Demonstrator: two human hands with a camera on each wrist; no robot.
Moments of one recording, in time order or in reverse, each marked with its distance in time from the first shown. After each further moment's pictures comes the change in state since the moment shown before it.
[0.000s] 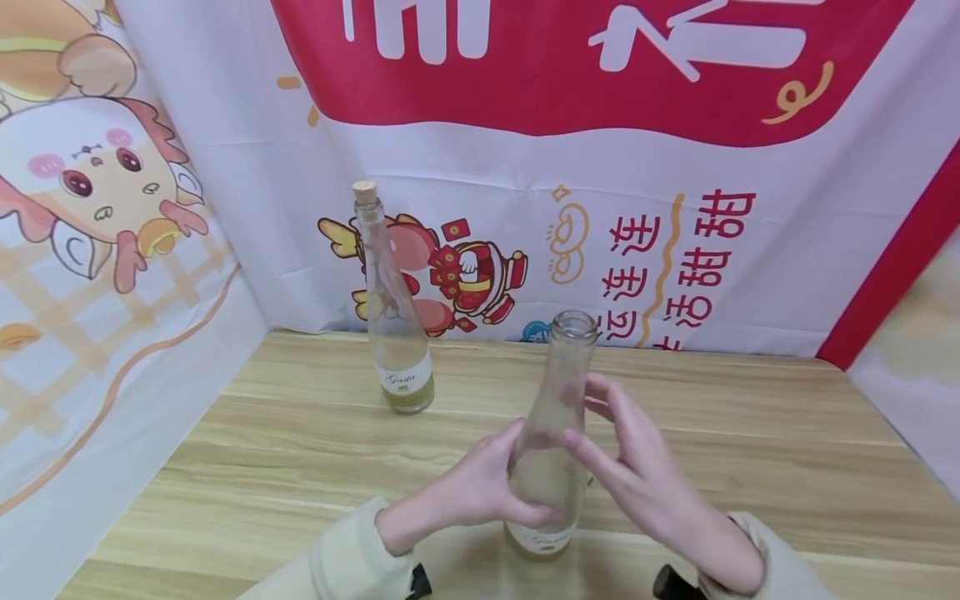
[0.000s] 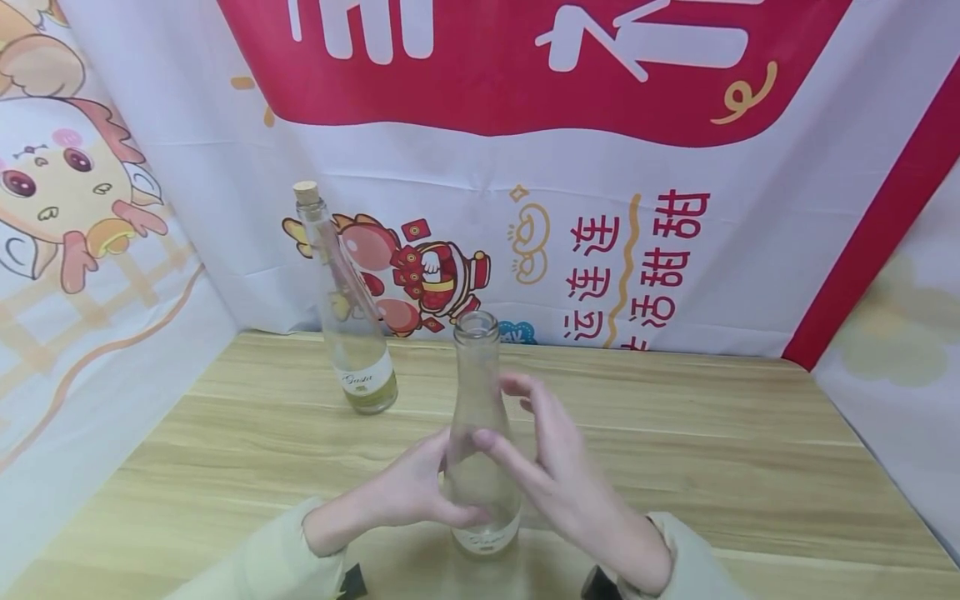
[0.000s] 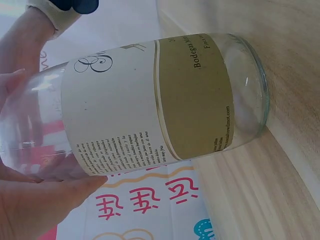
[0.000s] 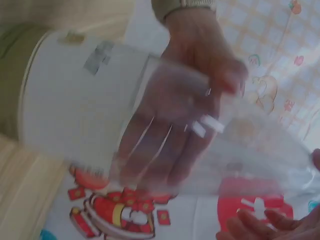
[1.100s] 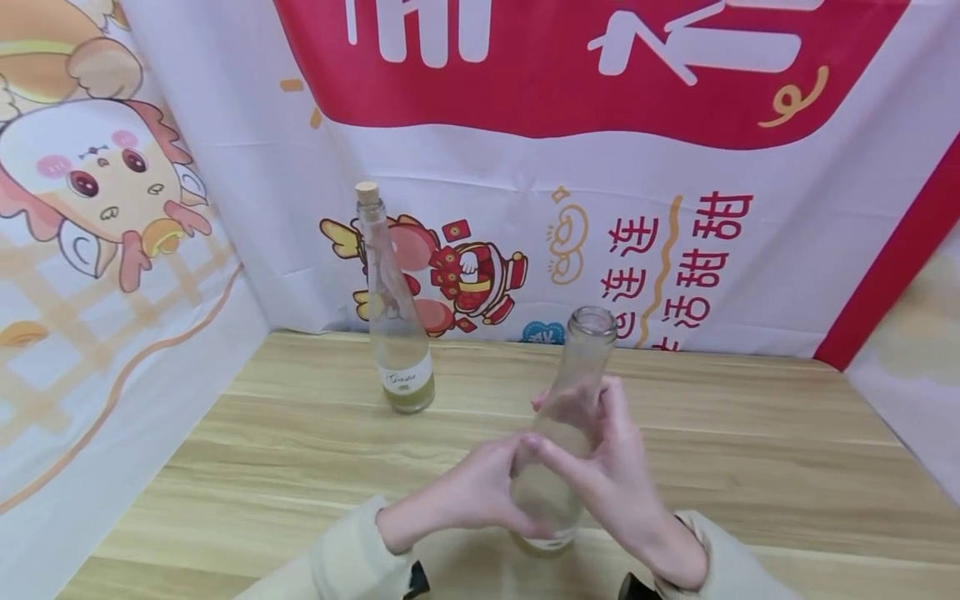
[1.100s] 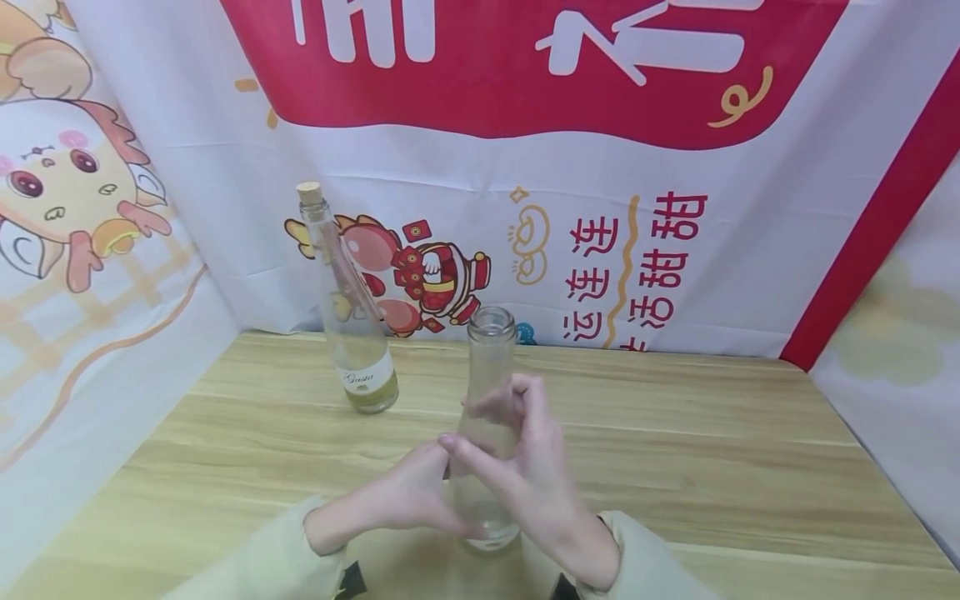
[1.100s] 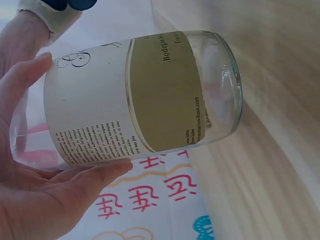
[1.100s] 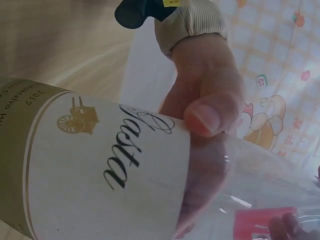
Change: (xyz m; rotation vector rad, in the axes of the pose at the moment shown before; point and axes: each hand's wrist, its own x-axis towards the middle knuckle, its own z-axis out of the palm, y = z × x) left_hand -0.003 -0.006 0.003 0.221 -0.028 0.036; right_hand 0.004 -0.011 0.029 0.344 0.205 -0.007
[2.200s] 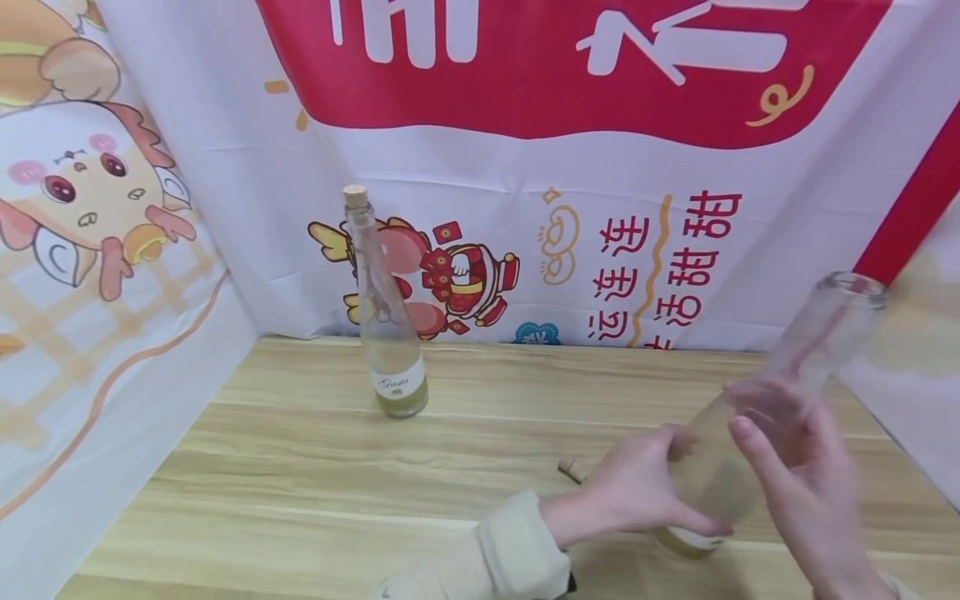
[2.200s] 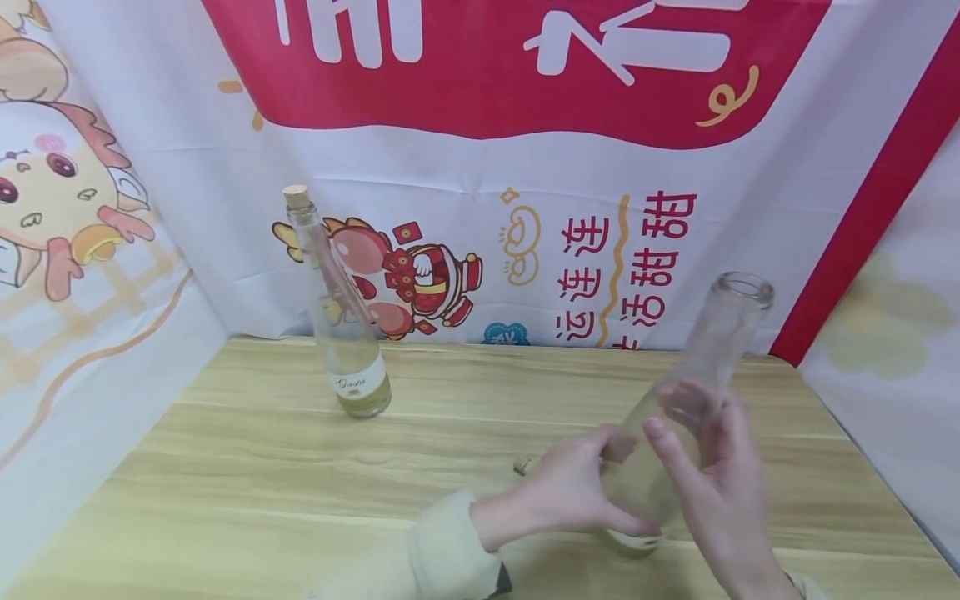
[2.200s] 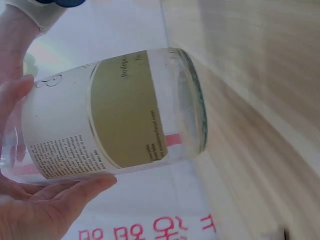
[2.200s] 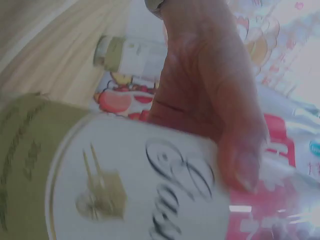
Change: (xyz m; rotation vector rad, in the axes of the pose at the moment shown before) left_hand 0.097 0.065 0.092 0.148 0.104 0.010; right_hand -0.031 -0.005 -0.123 0.008 0.279 0.070
